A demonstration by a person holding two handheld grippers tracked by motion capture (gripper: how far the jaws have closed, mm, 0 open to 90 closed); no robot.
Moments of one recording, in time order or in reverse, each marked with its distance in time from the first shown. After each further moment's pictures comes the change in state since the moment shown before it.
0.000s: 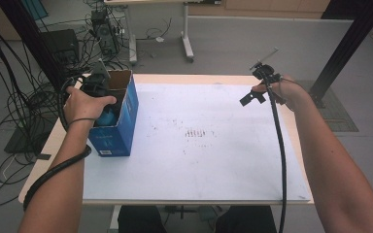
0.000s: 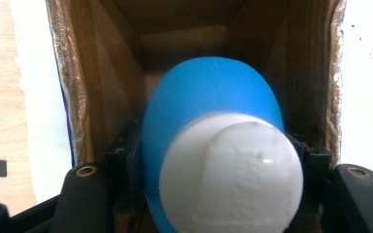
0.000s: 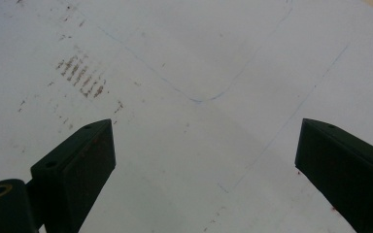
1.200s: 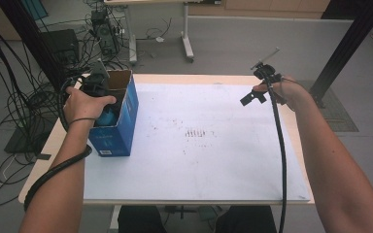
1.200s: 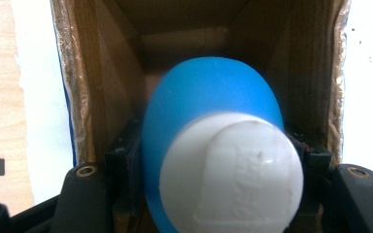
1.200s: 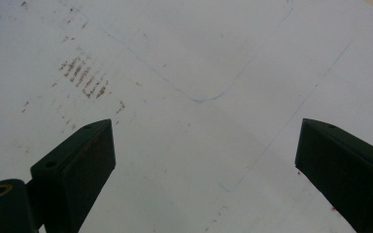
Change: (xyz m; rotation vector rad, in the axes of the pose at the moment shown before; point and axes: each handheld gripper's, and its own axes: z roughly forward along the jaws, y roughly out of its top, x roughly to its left) left arm 0.001 0.000 0.000 -0.002 -0.001 -0.015; right arm -0.002 -0.002 -0.001 -0.011 0.013 0.007
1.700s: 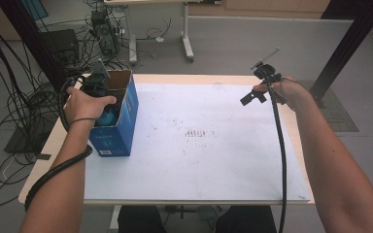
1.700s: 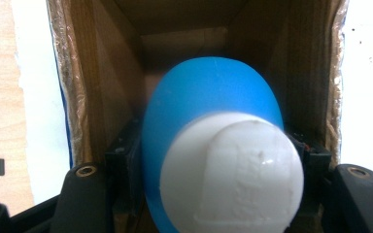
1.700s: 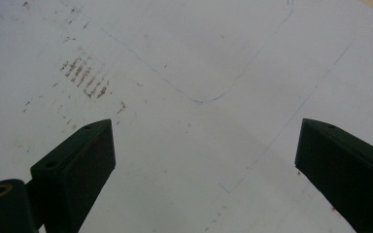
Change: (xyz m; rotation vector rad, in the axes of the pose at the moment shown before) left arm -0.001 0.000 0.000 -0.002 0.003 0.000; right arm 0.001 0.001 -0.001 0.000 -0.003 -0.007
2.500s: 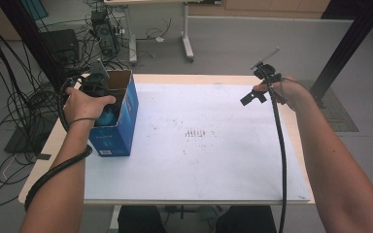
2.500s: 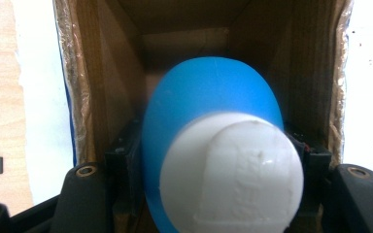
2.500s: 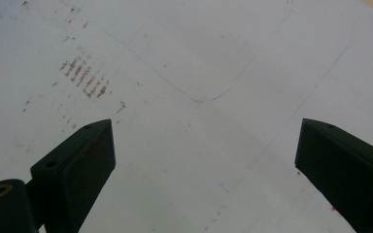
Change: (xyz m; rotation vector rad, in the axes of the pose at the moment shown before) left arm 0.001 0.000 0.000 -0.002 -0.003 -0.014; right arm 0.000 0.000 0.000 0.001 0.001 0.001
